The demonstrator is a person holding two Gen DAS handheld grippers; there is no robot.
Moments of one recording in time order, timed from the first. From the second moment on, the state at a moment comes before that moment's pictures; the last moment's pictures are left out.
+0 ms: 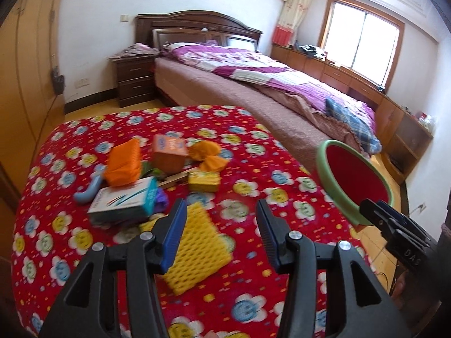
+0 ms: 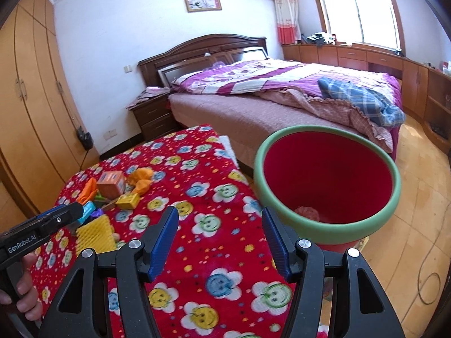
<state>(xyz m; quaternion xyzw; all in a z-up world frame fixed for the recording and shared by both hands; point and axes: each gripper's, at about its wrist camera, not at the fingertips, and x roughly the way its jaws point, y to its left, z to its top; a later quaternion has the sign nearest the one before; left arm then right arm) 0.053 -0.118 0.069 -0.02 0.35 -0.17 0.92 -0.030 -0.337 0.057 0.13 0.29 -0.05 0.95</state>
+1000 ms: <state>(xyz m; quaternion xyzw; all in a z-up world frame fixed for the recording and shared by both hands) 0.067 -0.096 -0.010 -0.05 0.44 -0.10 0.89 -0.025 -0.324 0.019 0.14 0.34 -0.02 0.93</state>
